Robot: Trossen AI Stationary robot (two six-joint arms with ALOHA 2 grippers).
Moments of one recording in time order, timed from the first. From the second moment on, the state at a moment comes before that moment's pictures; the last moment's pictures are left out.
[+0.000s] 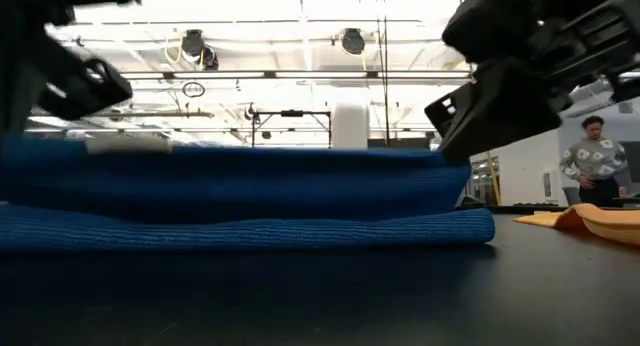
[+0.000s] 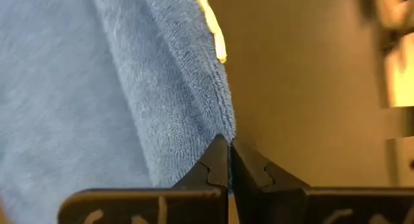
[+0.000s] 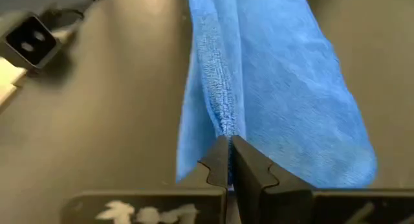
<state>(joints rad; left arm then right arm) -0.65 1.64 0.96 -0.42 -0.04 -0.59 0.34 1.53 0.55 0.36 0.01 0.12</state>
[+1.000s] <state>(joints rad) -0.66 1.64 0.86 -0.25 -0.16 -0.59 0.32 1.53 0.55 0.33 0.08 0.13</state>
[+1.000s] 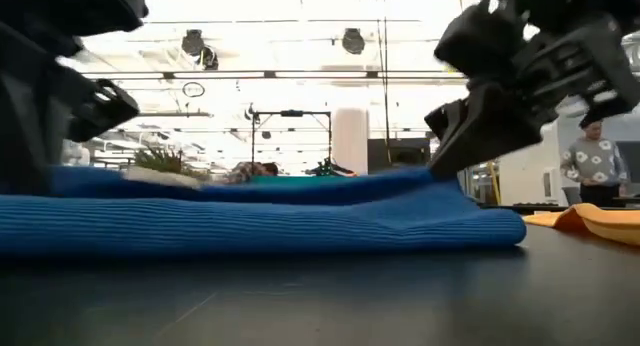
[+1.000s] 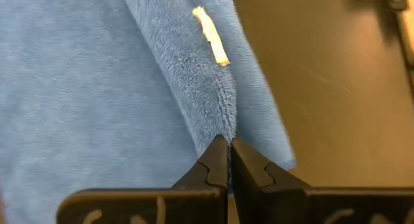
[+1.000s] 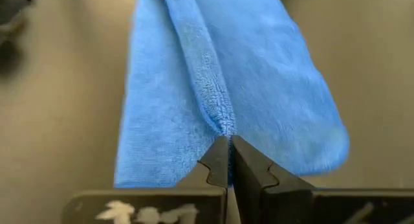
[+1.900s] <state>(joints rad) -0.55 1.62 0.79 -0.43 -0.29 -0.61 0.17 1.68 0.48 0.62 0.08 0.06</state>
